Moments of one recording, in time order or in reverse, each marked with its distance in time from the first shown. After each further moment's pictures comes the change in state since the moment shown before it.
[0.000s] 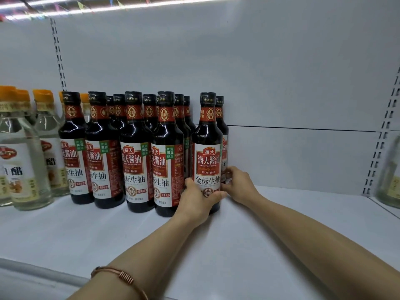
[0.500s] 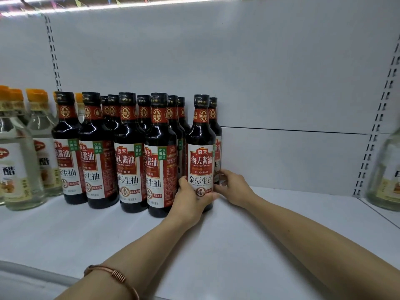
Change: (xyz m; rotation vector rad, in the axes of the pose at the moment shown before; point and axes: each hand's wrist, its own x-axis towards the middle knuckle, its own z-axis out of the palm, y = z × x) left_hand 0.000 -0.003 0.002 -0.012 -0.013 0.045; right_hand -0.007 0.002 -0.010 -0.078 -0.094 -0.077
